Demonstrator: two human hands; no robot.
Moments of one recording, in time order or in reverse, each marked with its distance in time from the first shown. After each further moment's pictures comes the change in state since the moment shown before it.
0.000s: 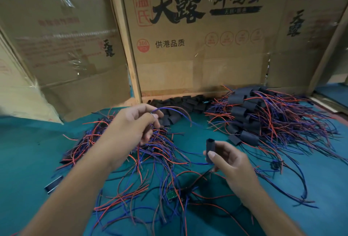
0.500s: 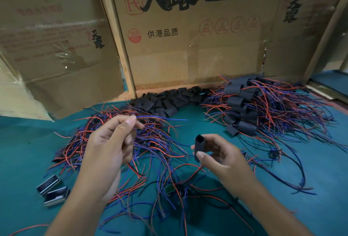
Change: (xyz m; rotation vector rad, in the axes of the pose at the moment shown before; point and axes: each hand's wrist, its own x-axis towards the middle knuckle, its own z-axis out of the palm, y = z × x) left_hand -0.042 -0.032 -0.001 -0.330 0.147 0.103; right_hand -0.007 -0.005 0.010 -0.165 -0.119 -0.107
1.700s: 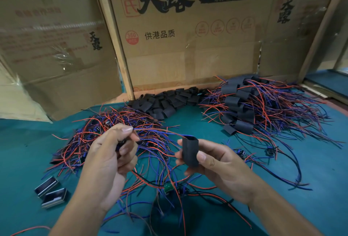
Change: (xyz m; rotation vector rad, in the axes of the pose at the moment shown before) left_hand -0.003 -0.016 -0.013 -0.129 -0.133 -0.078; right_hand -0.005 -0.027 0.008 0.666 -0.347 0.071
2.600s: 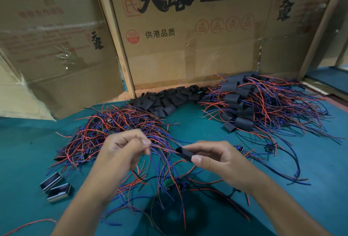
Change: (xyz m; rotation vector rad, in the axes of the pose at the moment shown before) left_hand -0.011 0.007 0.017 0.388 -0.064 0.037; right_hand -0.006 -0.015 -0.006 -0.578 0.042 0.058
